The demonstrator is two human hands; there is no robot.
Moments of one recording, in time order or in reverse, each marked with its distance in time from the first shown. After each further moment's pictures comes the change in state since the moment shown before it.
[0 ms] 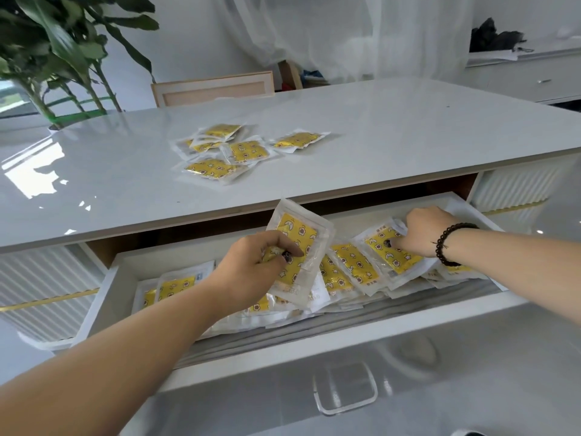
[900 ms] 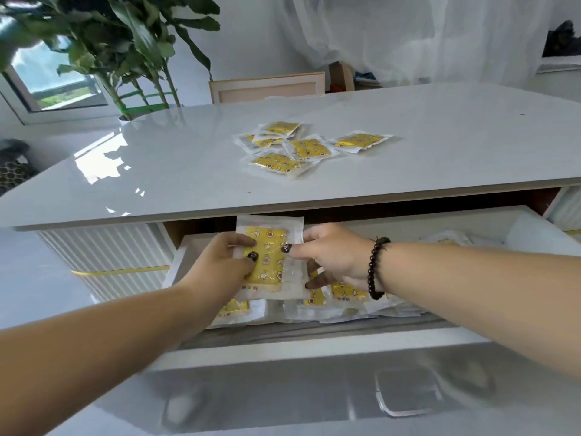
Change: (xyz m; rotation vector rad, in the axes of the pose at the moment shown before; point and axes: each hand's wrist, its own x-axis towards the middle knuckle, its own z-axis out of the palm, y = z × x) left_hand -0.051 -0.044 -0.071 -0.242 0.369 -0.412; right_hand -0.071 -0.205 -0.030 1.246 -0.584 -0.211
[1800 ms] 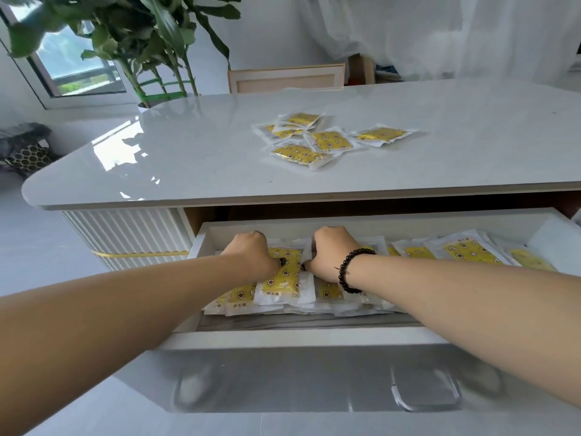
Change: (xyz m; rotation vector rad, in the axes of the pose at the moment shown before) left_hand 0.049 -0.003 0.012 0.906 -0.103 -0.005; right_hand 0.052 0.026 0.021 -1.001 0.258 -0.172
